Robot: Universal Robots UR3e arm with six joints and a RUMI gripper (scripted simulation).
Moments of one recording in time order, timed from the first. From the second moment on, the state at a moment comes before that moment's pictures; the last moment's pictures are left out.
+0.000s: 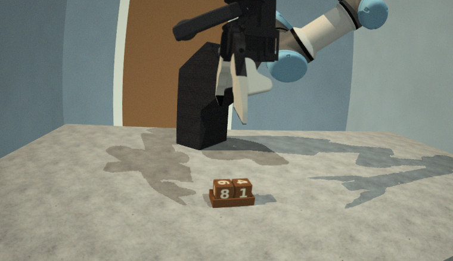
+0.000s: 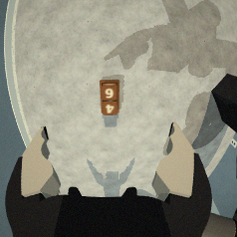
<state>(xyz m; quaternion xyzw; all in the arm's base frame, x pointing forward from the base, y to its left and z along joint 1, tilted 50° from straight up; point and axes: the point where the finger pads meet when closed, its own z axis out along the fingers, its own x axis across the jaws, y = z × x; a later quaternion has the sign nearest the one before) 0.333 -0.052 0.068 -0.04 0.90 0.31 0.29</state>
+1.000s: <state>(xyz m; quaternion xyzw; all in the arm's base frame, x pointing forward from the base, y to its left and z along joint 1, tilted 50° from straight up) 0.343 -0.052 0.065 -0.25 0.87 0.23 0.35</state>
